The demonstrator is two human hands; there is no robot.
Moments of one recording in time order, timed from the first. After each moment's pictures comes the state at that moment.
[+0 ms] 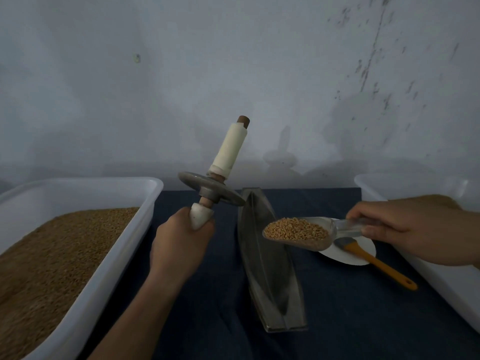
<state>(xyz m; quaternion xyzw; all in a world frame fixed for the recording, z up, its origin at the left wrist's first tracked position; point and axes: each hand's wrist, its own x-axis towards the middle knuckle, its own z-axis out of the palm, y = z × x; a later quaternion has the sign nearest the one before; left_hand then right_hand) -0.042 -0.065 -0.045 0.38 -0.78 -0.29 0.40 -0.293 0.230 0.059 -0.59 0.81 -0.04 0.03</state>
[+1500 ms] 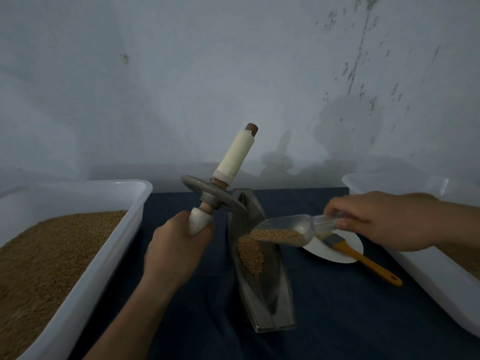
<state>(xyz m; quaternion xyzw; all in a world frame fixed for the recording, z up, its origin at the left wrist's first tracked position) -0.044 -0.056 -0.041 0.35 -0.81 -0.28 0.37 -0.279 0.205 0.072 -0.55 0.83 0.03 0.08</state>
